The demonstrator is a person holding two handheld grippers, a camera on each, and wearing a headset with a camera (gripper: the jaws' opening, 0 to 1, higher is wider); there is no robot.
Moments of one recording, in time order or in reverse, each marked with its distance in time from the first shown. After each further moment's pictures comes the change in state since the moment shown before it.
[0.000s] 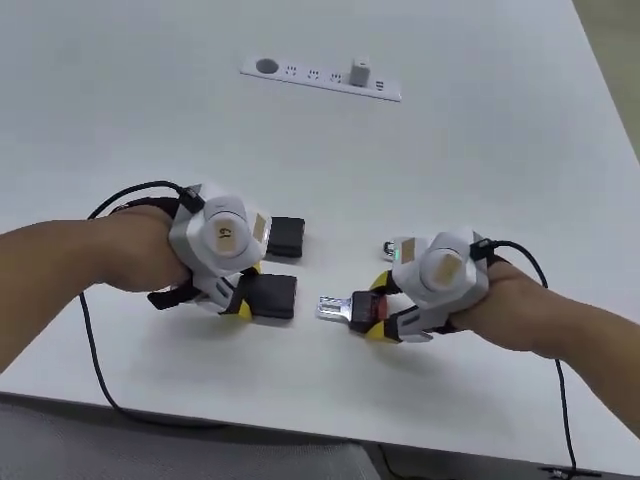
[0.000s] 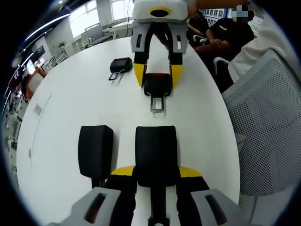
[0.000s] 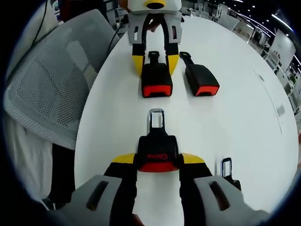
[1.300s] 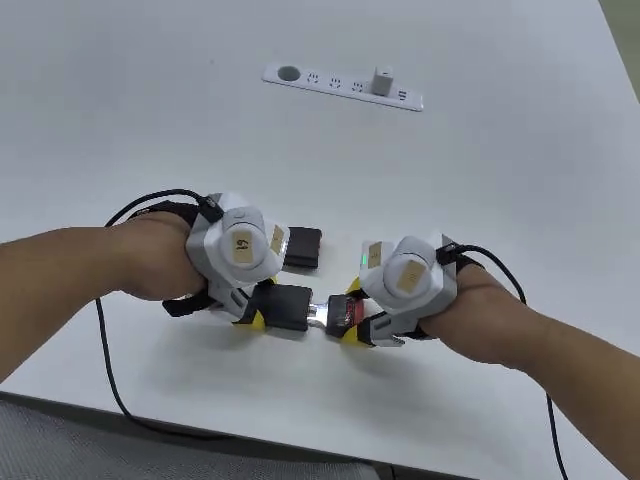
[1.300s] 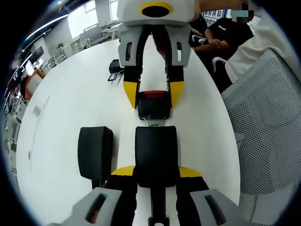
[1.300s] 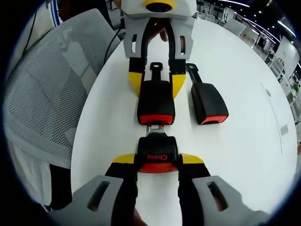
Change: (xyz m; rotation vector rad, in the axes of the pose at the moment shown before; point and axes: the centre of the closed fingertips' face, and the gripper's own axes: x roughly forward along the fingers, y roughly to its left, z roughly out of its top) left arm 0.001 -0.001 0.001 0.008 -0.003 -0.010; right arm 0.025 -0.003 0.039 -0.056 -0.002 0.014
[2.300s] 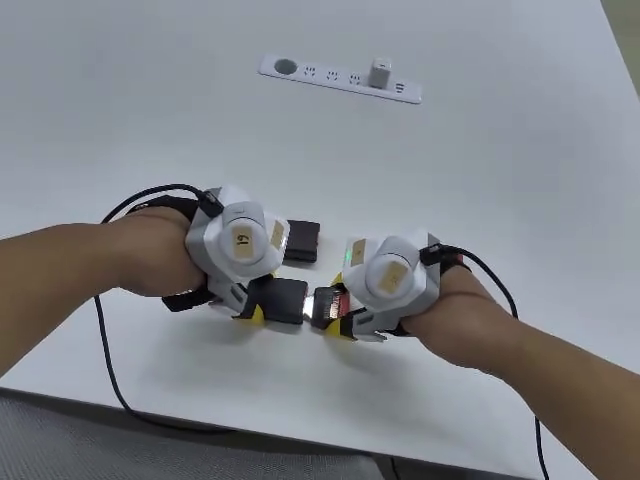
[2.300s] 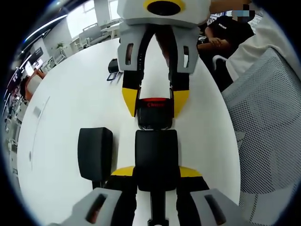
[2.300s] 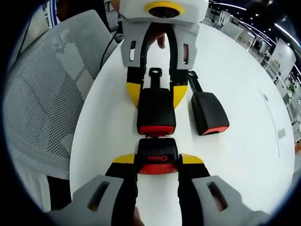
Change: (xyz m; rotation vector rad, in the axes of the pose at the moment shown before) left arm 0.000 0.000 0.001 0.009 0.021 0.010; right arm 0.008 -0.003 0.014 0.011 -0.016 -0.061
